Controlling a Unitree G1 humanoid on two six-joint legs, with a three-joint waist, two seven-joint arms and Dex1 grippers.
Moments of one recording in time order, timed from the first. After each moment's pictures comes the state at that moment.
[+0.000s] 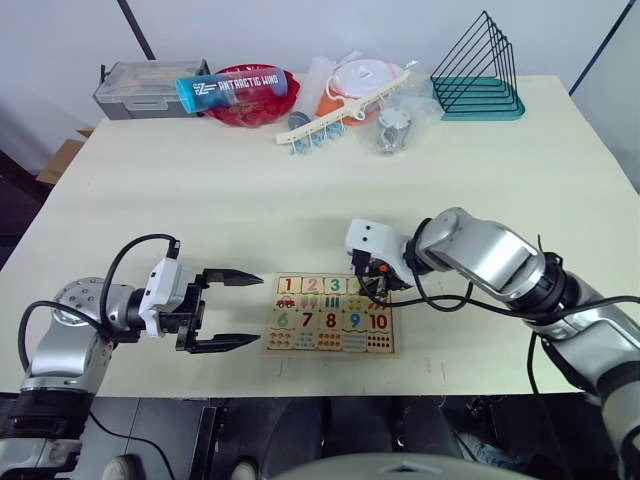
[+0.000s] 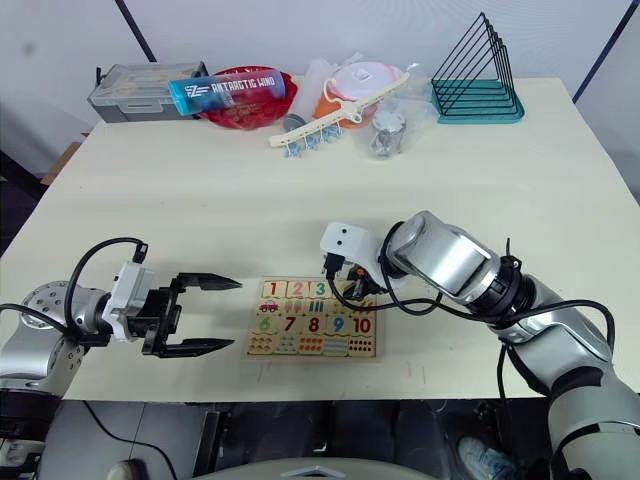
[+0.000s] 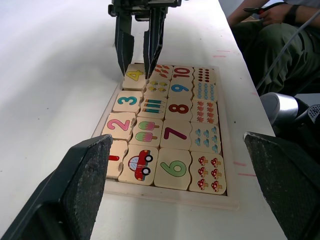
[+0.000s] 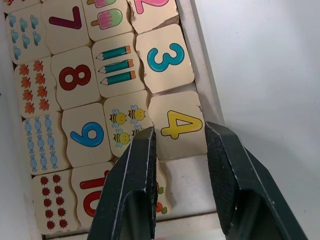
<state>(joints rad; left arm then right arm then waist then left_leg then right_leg) -0.07 0.88 0.11 0.07 -0.57 -0.08 -1.55 -0.95 -0.52 0.70 -0.24 0.32 1.30 0.85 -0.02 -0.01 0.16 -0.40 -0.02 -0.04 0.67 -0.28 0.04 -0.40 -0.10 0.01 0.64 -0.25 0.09</state>
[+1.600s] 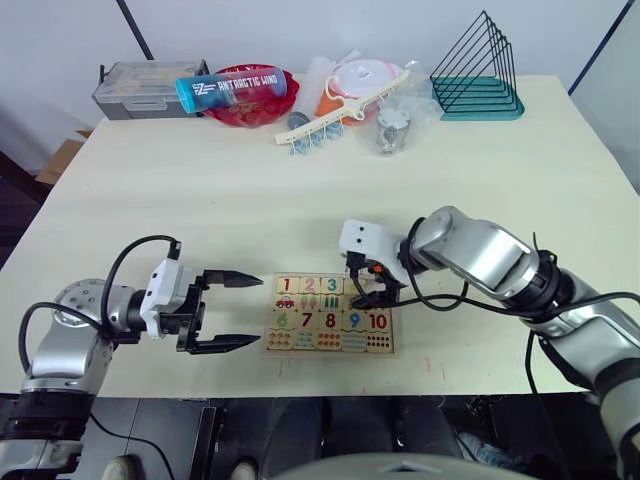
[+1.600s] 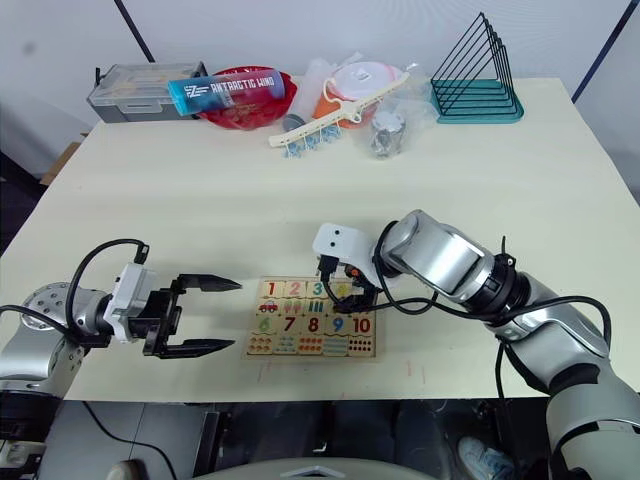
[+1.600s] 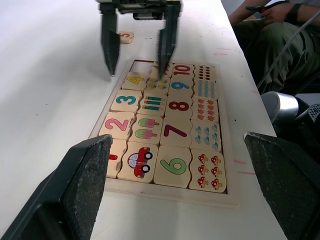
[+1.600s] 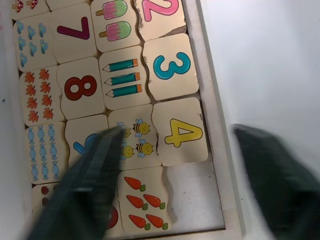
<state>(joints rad) -0.07 0.87 0.12 0.07 -0.55 -0.07 -1.55 -0.96 -0.52 0.73 -0.23 0.32 1.25 0.87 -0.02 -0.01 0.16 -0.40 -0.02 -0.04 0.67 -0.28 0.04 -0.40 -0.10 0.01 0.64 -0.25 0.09</state>
